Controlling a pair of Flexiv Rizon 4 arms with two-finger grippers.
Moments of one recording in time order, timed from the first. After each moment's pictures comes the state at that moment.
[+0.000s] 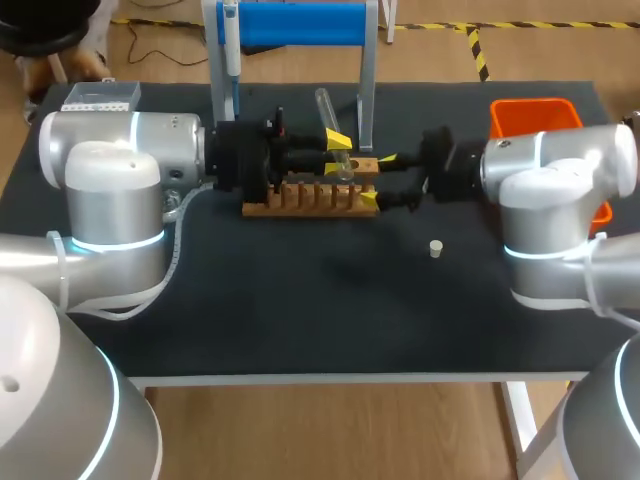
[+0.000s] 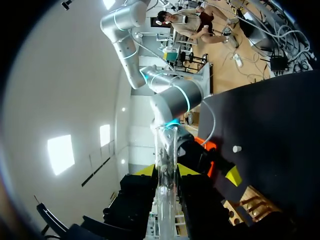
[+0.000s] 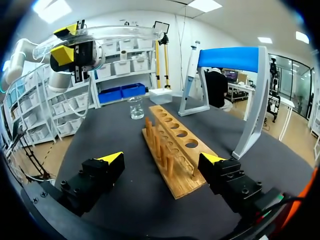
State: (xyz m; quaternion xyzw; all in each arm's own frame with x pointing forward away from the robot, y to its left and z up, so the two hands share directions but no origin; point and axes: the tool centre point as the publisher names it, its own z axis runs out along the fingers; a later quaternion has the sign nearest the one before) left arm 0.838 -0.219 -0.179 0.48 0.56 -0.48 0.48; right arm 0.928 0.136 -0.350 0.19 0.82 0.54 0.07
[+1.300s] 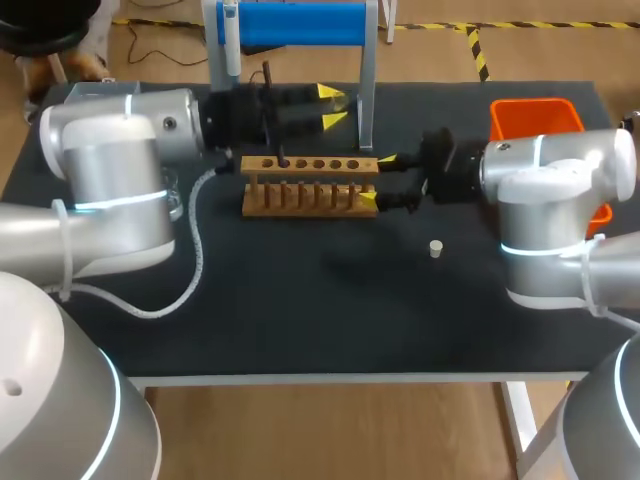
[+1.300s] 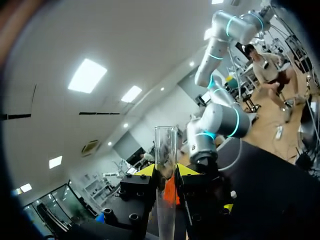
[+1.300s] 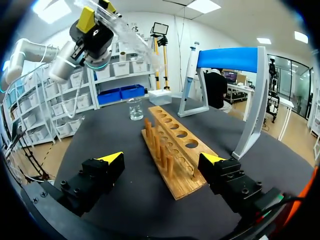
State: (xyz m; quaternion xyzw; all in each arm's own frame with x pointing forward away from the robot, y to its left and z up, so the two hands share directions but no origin) left arm 0.884 -0.212 -0.143 0.18 0.66 -0.66 0.30; right arm 0.927 0.137 -0.351 0.19 0.82 0.54 0.08
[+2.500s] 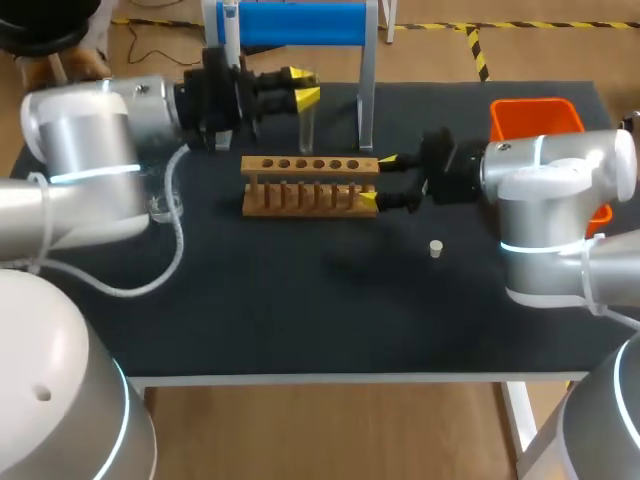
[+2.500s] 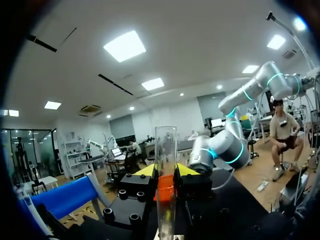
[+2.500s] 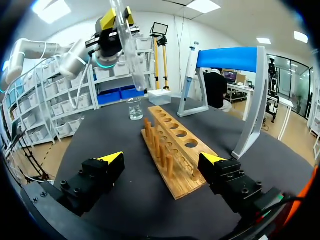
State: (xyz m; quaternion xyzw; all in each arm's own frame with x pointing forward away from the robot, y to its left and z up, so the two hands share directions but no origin) left arm 0.920 -0.176 -0.134 0.03 0.68 -0.72 0.13; right arm 0.927 0.137 -0.351 0.19 0.82 0.54 0.08
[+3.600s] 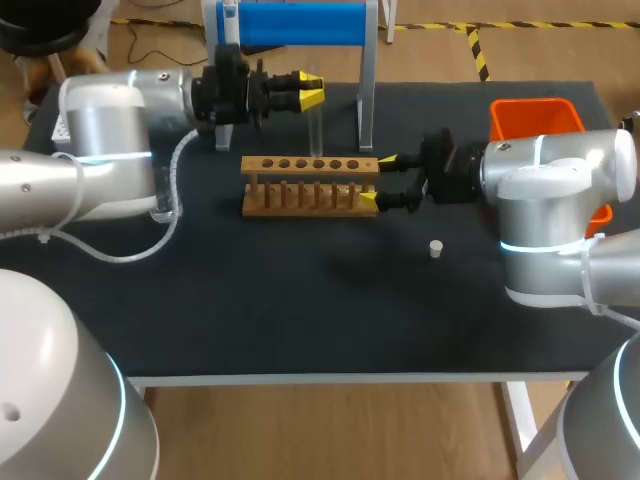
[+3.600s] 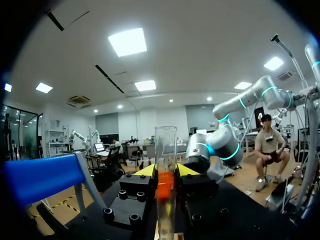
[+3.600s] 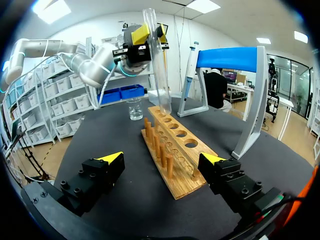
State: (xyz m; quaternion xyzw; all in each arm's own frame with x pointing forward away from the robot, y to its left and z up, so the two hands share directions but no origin) left arm 0.969 -0.185 -0.186 0.03 0.67 -0.74 0.03; right arm 0.927 0.137 -0.351 0.19 0.82 0.54 0.08
